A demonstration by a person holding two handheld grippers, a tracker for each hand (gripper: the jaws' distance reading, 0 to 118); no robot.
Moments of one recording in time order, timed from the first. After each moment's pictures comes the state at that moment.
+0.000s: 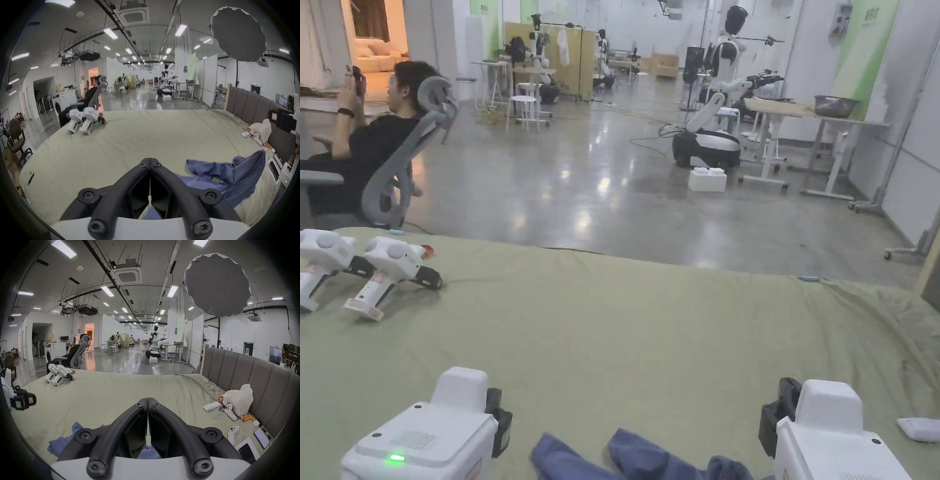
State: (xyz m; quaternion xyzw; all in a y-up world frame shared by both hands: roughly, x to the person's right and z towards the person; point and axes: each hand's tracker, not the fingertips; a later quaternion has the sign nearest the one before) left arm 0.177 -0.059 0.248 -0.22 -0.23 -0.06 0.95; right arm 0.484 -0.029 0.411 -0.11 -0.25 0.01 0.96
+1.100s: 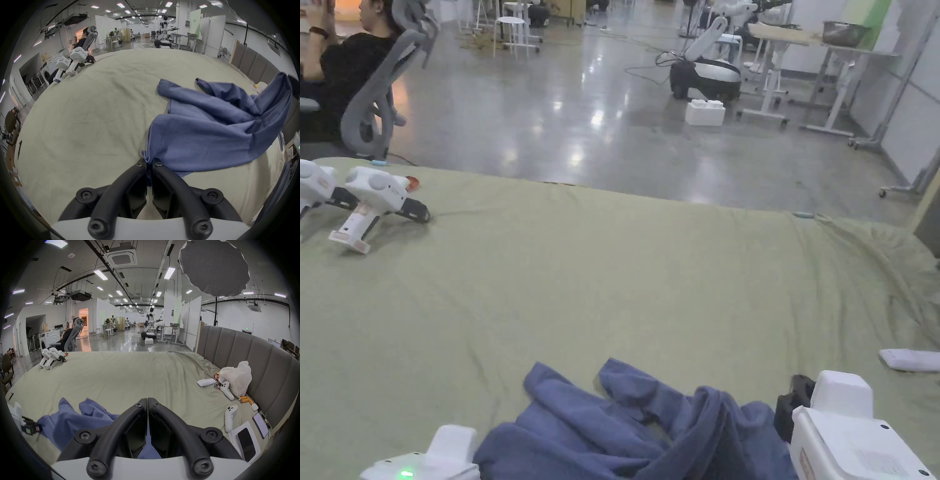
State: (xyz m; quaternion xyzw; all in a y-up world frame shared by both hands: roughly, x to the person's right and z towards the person) left arm 0.168 -0.174 0.277 -0.44 -0.23 -0.11 0.86; right arm 0.529 -0.089 0.434 -0.20 -0.27 -0.02 0.94
